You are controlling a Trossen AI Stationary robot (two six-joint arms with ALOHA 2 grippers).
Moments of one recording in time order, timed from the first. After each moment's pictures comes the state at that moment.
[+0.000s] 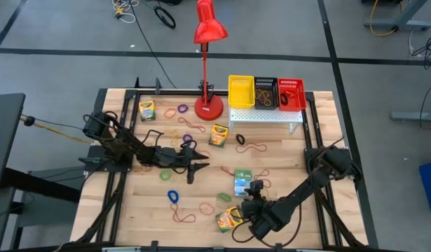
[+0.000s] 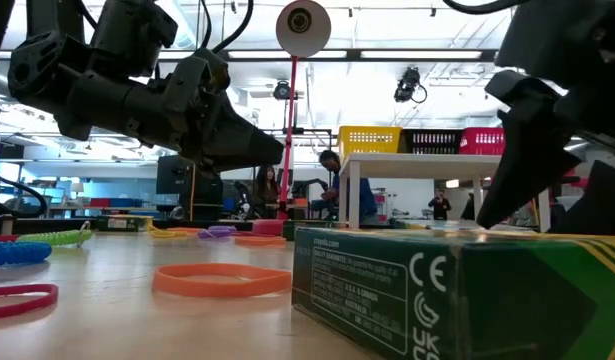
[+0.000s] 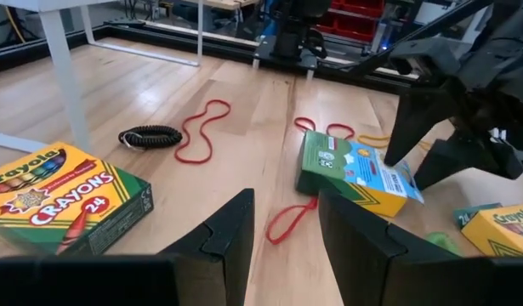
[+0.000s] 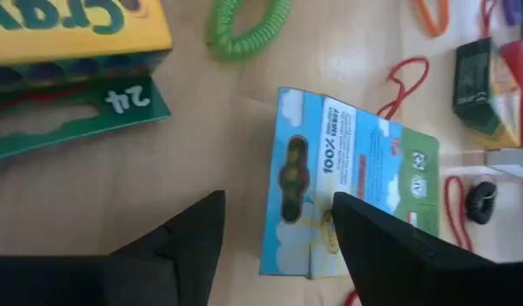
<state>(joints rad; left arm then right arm) -0.21 1.73 0.40 1.12 -0.34 -0.21 0.75 2.03 1.22 -0.71 0.74 0.51</state>
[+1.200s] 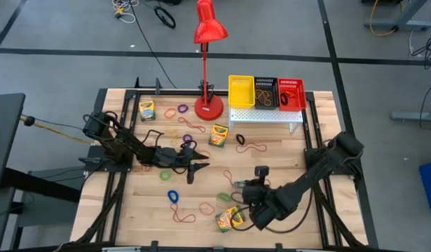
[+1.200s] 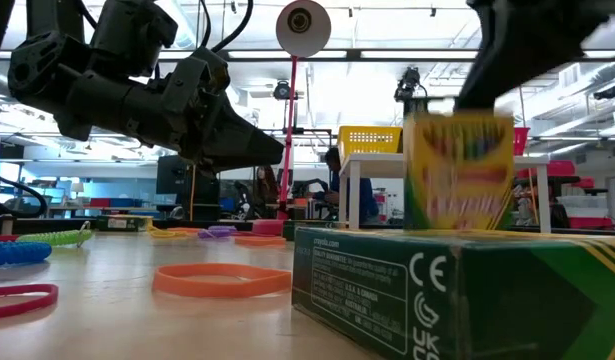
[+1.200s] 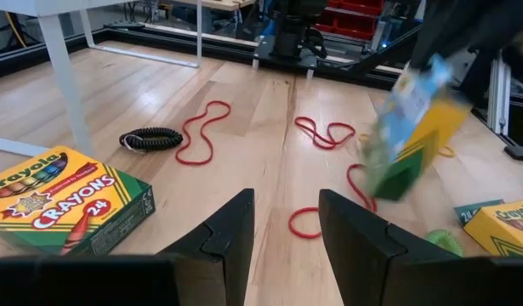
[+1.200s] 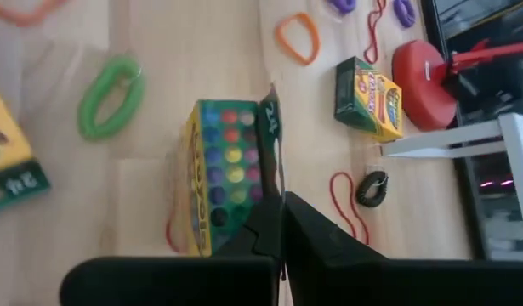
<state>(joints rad) -0.21 1.73 0.40 1.12 -0.34 -0.19 0.68 1.79 1.33 -0.98 0.76 0.58</state>
